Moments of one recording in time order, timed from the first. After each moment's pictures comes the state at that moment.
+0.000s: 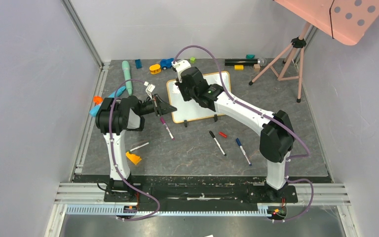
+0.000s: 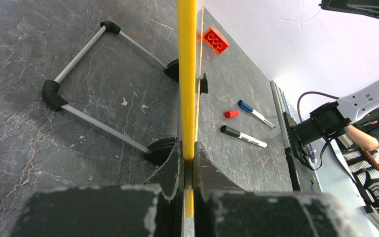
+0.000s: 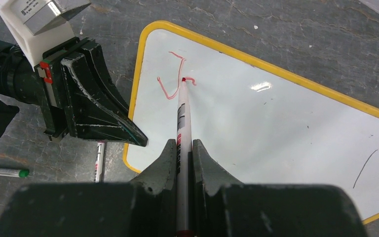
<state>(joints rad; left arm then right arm) -0.05 2.23 0.87 1.49 1.24 -0.81 0.79 1.91 1.69 -0.33 0.24 0.06</state>
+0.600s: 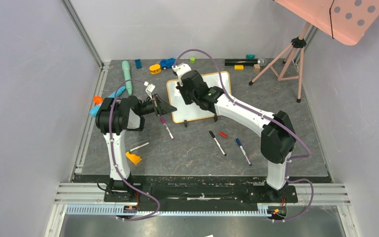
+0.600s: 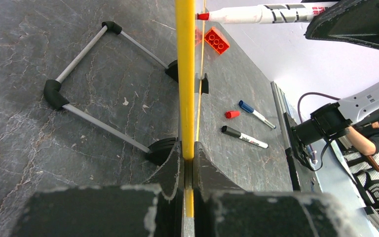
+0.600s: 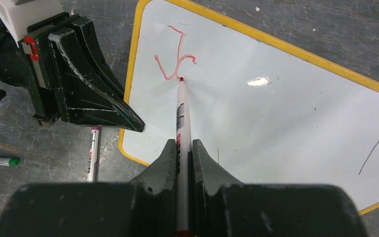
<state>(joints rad) -0.05 2.23 0.87 1.49 1.24 -0.81 0.80 1.89 1.64 -0.34 0.24 0.06</state>
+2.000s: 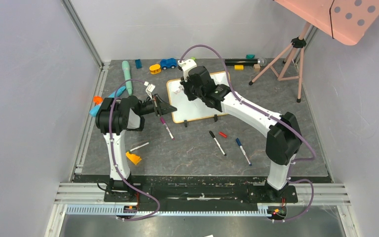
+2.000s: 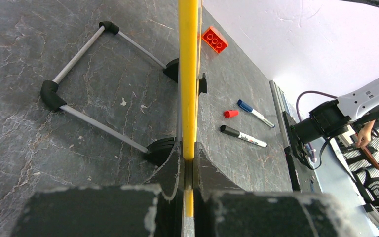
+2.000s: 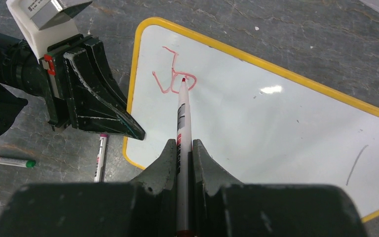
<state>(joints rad) -0.05 2.23 0.87 1.49 1.25 -0.81 0.76 1.86 1.62 -0.29 0.16 0.05</state>
